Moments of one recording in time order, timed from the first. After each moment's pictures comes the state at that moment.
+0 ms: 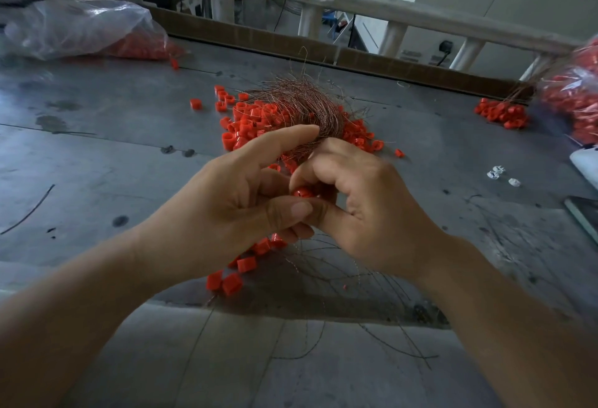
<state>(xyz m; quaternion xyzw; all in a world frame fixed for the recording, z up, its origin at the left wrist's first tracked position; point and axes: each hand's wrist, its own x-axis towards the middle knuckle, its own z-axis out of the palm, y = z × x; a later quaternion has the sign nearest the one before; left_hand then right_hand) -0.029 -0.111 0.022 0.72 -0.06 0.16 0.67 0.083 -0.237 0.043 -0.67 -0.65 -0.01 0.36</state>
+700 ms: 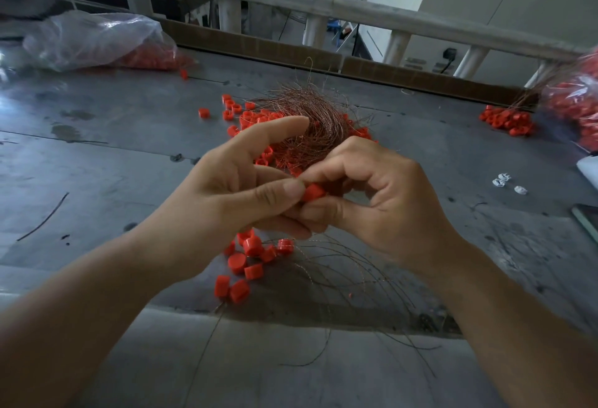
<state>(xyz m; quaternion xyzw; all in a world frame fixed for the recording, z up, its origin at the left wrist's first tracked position) -0.030 -0.107 0.032 0.64 -0.04 0.16 0.75 0.089 -0.239 0.047 -0.63 -0.63 0.01 0.46</state>
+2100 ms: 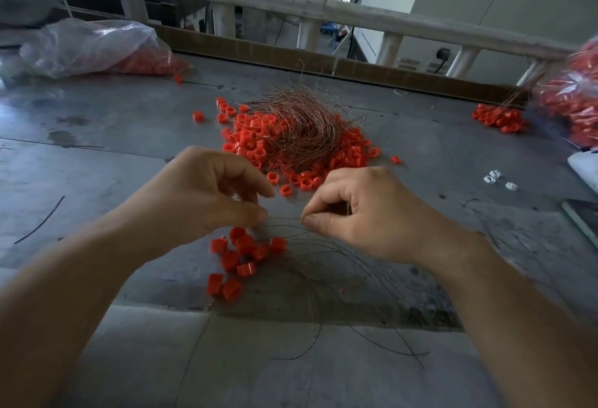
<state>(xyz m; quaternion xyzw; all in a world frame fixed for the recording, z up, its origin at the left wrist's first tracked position) -0.029 -0.089 0.031 0.85 0.12 0.16 0.49 0.095 -0.247 0.050 -0.77 -0.58 0.09 0.25</state>
